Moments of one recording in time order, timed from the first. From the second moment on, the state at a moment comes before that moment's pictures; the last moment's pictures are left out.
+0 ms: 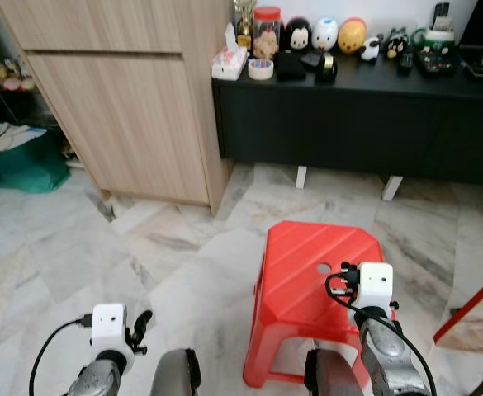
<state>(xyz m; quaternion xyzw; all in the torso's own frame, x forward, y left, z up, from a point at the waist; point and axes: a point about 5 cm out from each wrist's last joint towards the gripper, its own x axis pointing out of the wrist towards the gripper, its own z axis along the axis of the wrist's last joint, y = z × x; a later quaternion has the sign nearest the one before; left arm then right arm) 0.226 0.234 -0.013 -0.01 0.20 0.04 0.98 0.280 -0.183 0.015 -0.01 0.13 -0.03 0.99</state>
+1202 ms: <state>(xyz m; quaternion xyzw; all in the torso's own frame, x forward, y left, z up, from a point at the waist) 0.212 0.225 -0.048 0.05 0.30 0.00 0.95 0.273 -0.183 0.006 0.01 0.18 0.00 0.98</state>
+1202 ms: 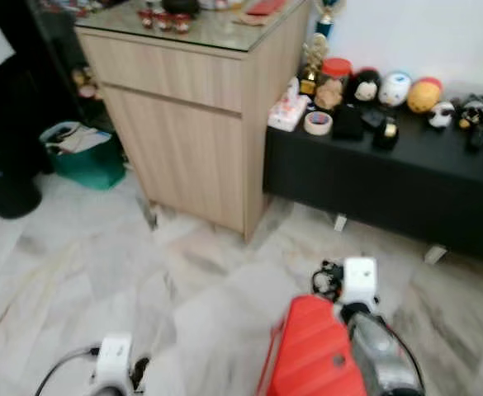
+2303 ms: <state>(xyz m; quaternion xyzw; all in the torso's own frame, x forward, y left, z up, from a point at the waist) 0.169 0.234 -0.075 0.05 0.40 0.01 0.91 0.277 -0.168 0.008 0.01 0.18 0.02 0.98</state>
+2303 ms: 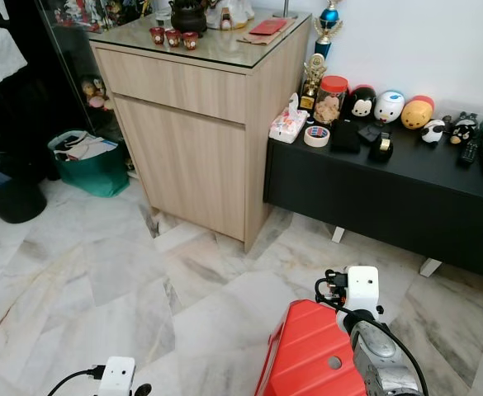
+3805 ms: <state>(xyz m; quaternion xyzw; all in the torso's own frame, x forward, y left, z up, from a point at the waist) 0.194 0.240 -0.061 0.06 0.37 0.00 0.93 0.288 -0.161 0.016 0.01 0.17 0.02 0.99</state>
